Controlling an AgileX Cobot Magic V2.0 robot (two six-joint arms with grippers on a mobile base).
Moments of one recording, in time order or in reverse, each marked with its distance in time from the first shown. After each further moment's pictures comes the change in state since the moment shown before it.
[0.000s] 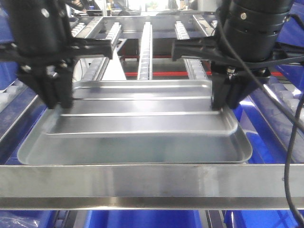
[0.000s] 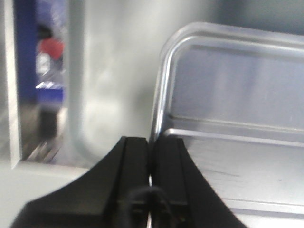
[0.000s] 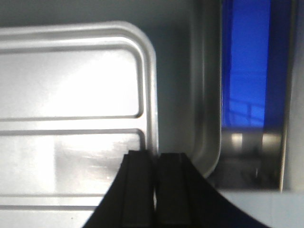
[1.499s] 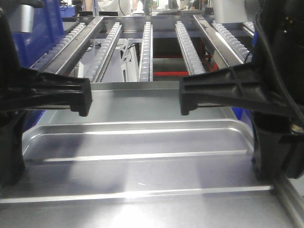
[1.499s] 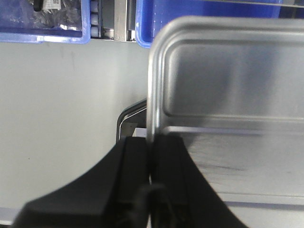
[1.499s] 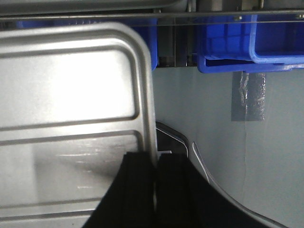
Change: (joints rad) left arm -0.390 -0.281 0.338 0.032 0.073 -0.335; right arm 0.401 -0.243 0.229 -0.103 0.209 0.427
